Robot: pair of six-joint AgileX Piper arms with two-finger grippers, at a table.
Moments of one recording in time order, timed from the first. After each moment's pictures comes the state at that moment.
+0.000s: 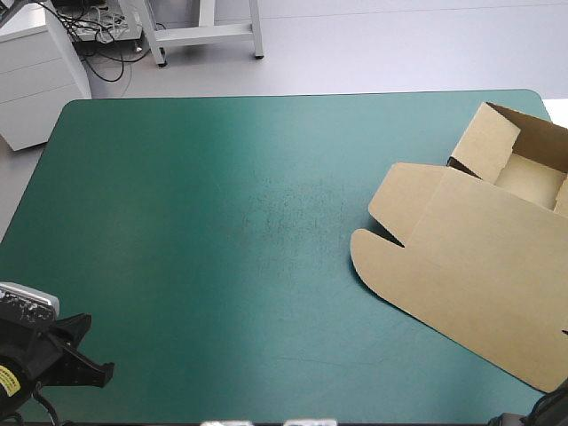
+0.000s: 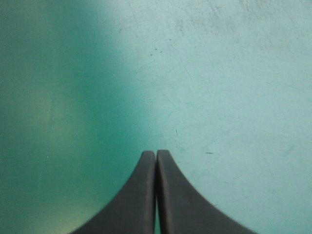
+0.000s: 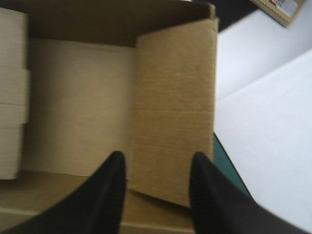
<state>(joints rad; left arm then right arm) -0.38 0.44 -0.84 0.11 1.21 -0.05 -0.50 1.81 -1.97 0.00 1.24 -0.03</state>
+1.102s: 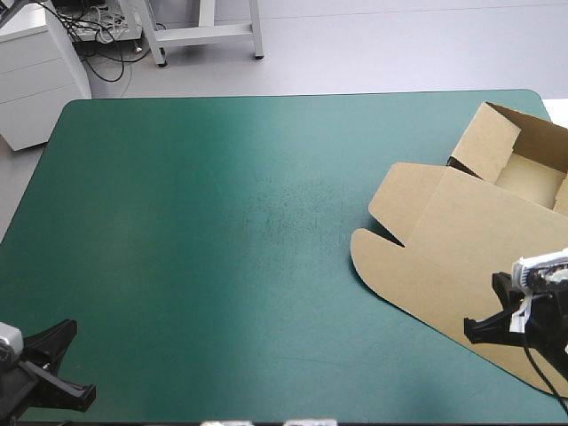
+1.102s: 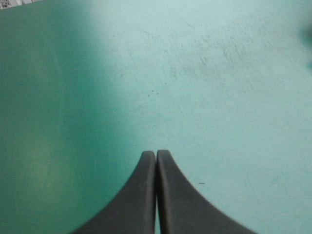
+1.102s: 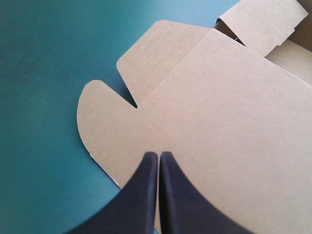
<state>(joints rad) -0.38 0.25 -0.82 0.09 1.14 -0.05 -0.04 0.50 -0.89 0.23 1.03 -0.28</state>
